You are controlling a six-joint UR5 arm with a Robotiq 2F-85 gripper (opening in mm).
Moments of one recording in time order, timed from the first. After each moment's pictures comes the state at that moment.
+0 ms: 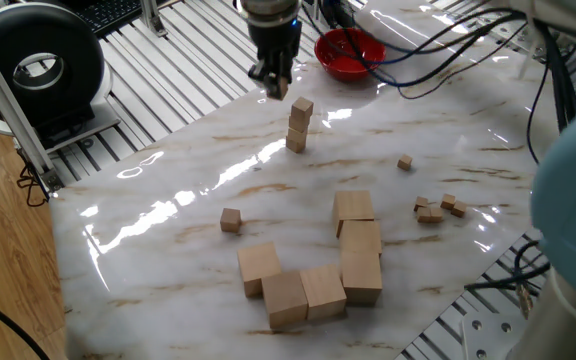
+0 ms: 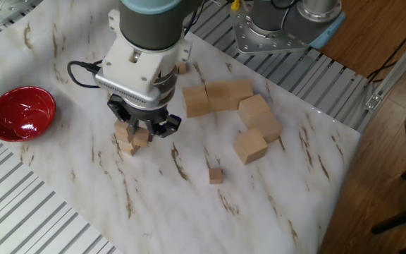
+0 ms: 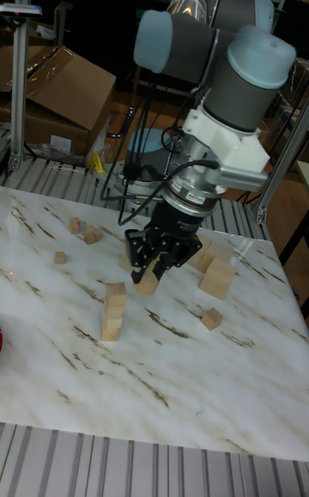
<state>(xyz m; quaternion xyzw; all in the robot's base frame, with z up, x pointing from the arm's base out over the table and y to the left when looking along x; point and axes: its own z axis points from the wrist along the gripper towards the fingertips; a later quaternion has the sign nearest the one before) 0.598 -0.001 0.166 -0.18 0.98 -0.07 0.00</state>
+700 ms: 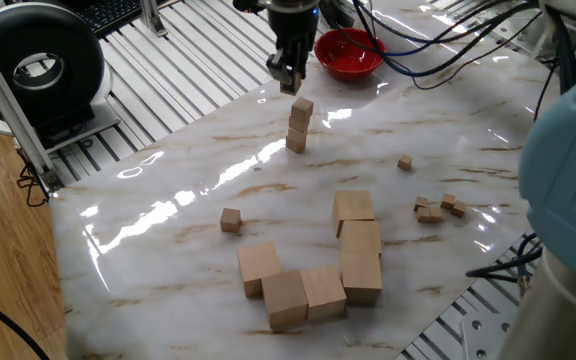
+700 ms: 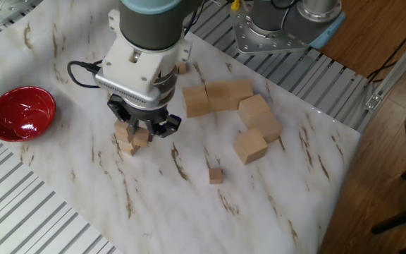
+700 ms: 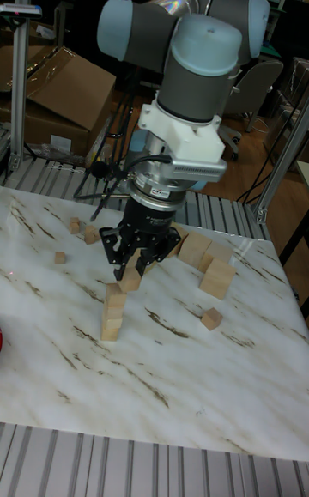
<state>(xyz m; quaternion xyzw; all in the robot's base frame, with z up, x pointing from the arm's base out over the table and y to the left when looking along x) 0.591 -0.024 0.159 -0.17 0.99 -0.01 0.00</state>
